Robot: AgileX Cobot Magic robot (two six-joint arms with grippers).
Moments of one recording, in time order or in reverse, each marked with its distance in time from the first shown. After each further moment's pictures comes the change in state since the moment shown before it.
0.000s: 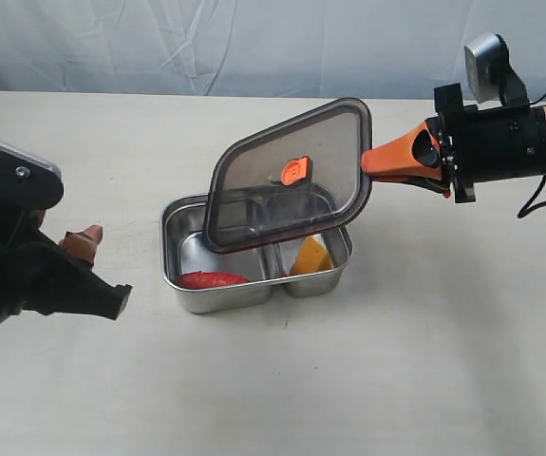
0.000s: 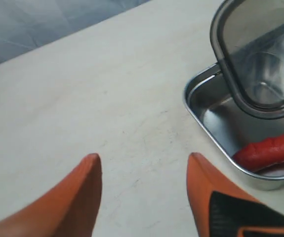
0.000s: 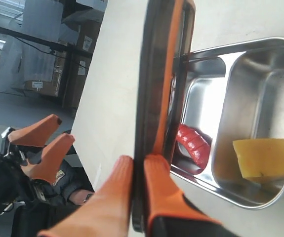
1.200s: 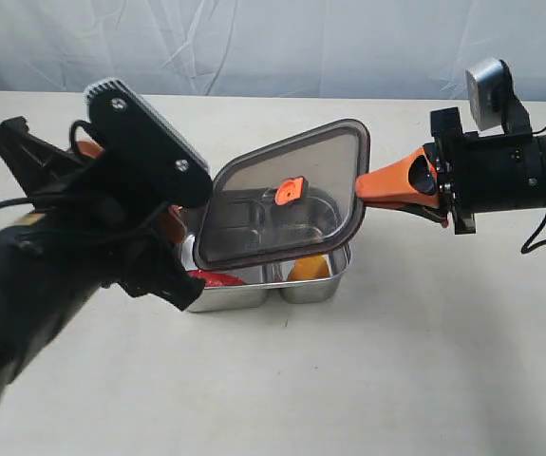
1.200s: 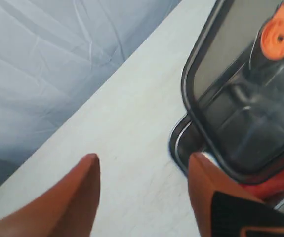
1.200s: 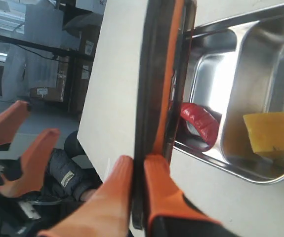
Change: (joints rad) left arm -0.171 0.177 -0.249 0.002 -0.162 0.369; right arm 0.033 -0.086 0.149 0.056 0.035 0.000
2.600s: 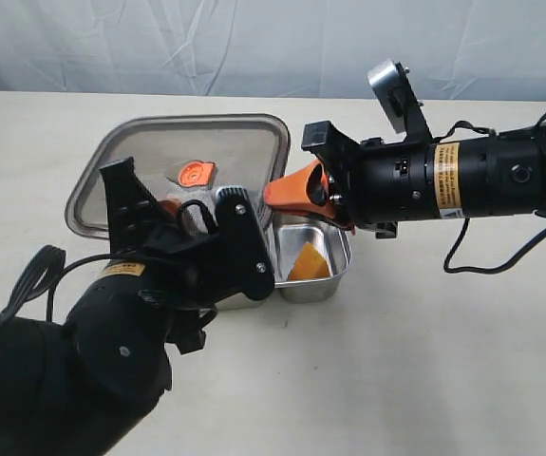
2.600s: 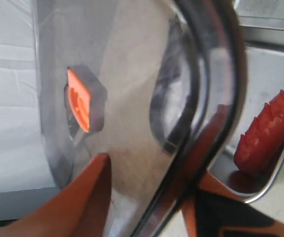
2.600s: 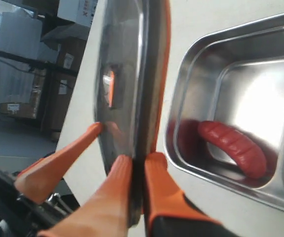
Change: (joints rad) left arm 0.006 0.297 -0.005 0.095 -0.014 0.201; right arm 0.386 -0.075 0.020 0.260 0.408 0.000
